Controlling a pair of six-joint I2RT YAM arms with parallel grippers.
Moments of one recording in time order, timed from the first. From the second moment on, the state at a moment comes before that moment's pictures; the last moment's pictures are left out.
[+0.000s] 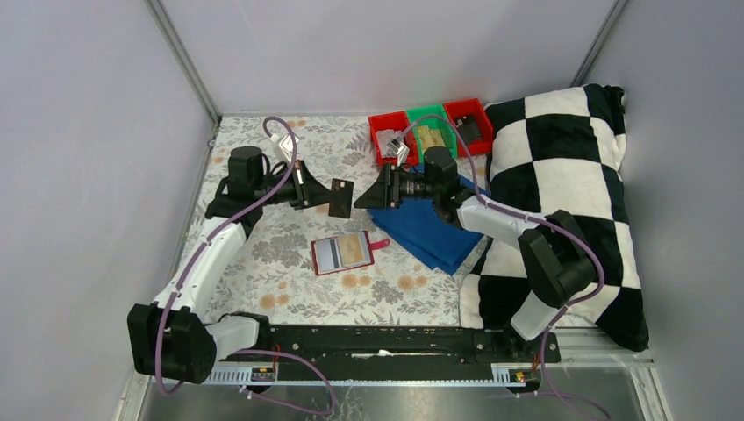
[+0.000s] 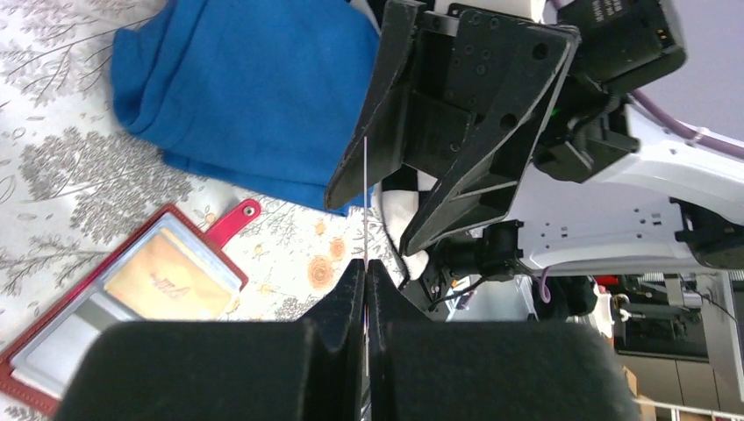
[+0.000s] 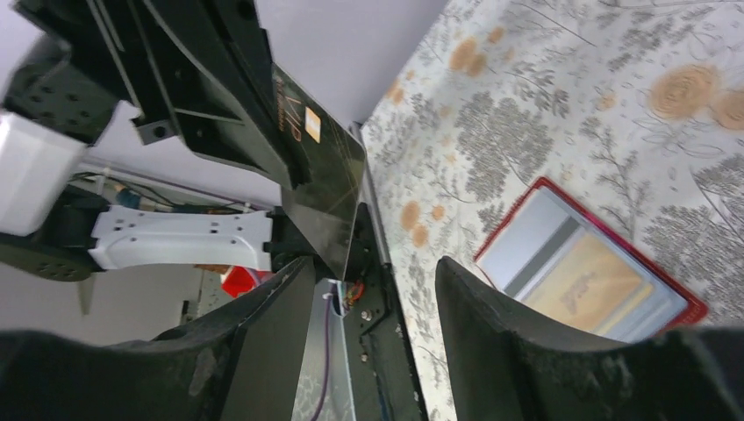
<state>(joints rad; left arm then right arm) -0.15 1.16 0.94 -0.28 0.88 -0.54 0.59 1.68 1.02 0.43 -0.85 0.79</state>
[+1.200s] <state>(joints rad) -0.15 1.13 0.86 -0.02 1.00 -0.74 0.61 1.83 1.01 1.11 -0.96 1.38</state>
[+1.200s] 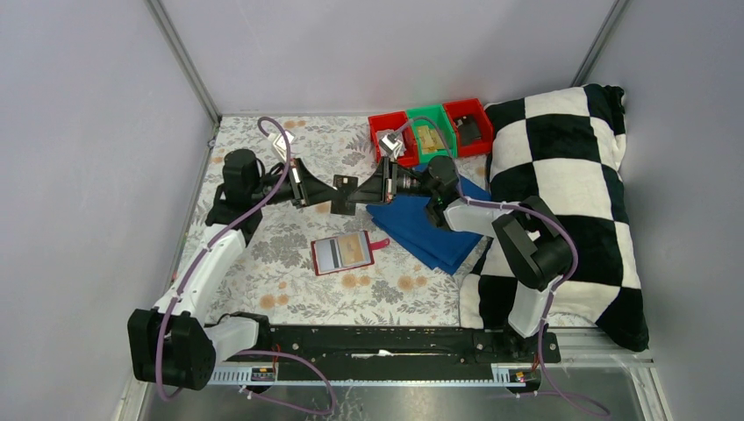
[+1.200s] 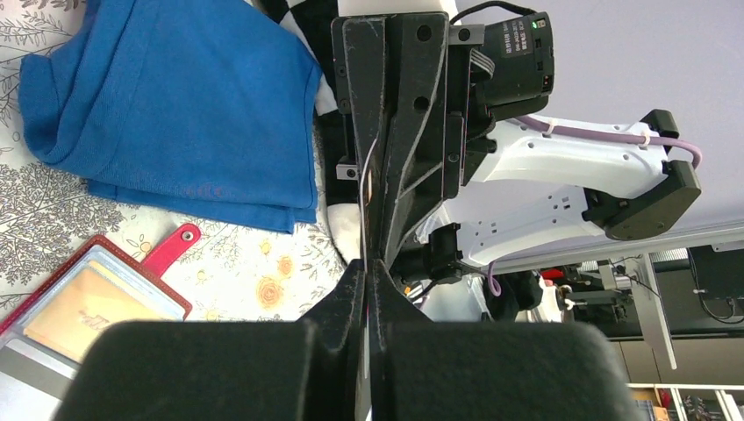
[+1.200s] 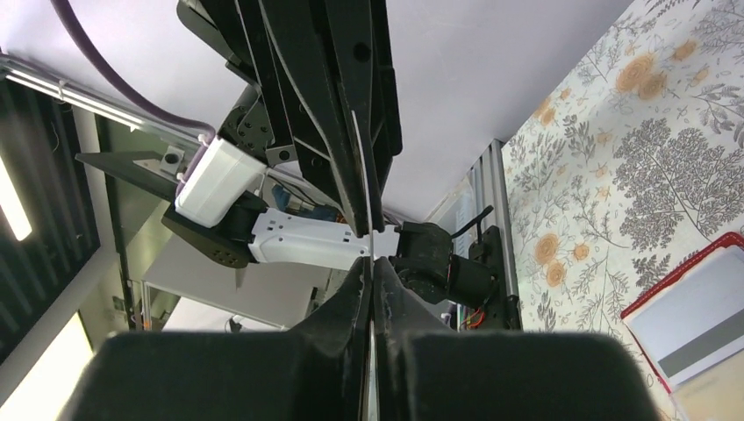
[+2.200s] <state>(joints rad) -0.10 1.07 0.93 -0.32 0.63 -0.53 0.14 2.11 2.25 -0.75 0.17 0.09</state>
